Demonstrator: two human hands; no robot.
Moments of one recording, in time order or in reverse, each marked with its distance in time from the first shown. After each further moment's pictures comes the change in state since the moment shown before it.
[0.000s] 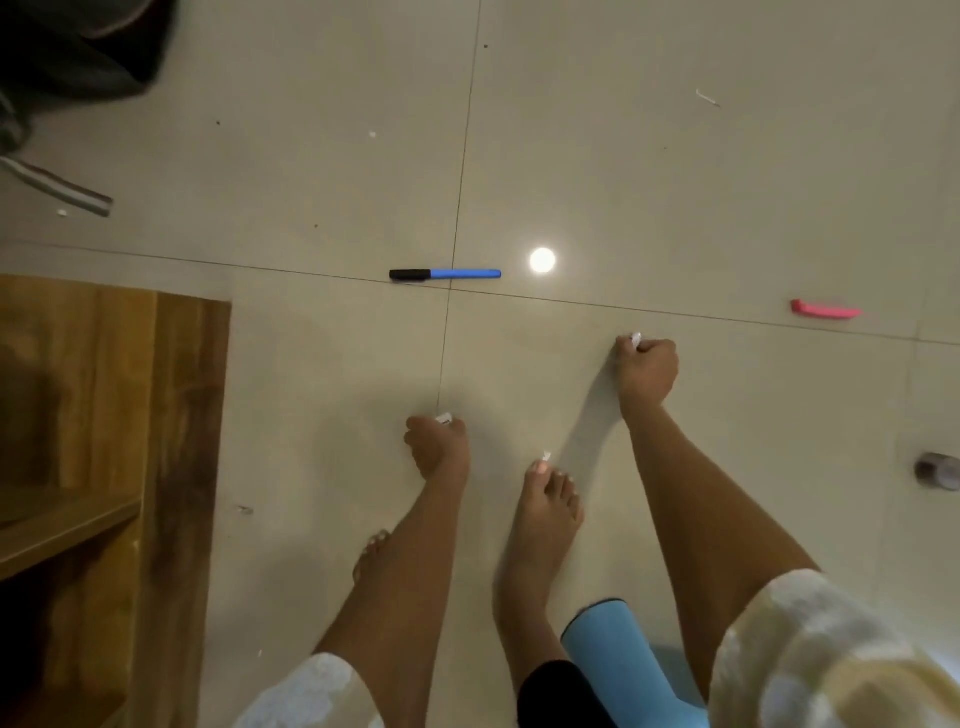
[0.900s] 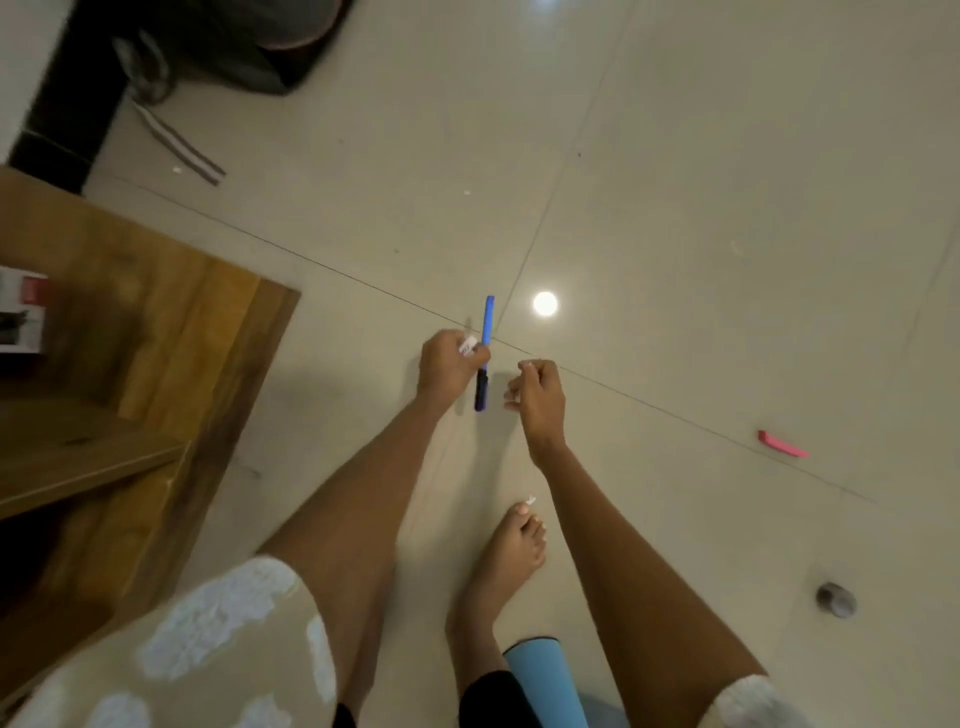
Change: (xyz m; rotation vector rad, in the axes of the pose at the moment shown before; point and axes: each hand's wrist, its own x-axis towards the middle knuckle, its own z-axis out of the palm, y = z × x) left_hand 0.012 0.113 -0.099 -0.091 -0.133 0.554; right_hand -0.140 -0.116 0.023 0.156 -0.580 -0.134
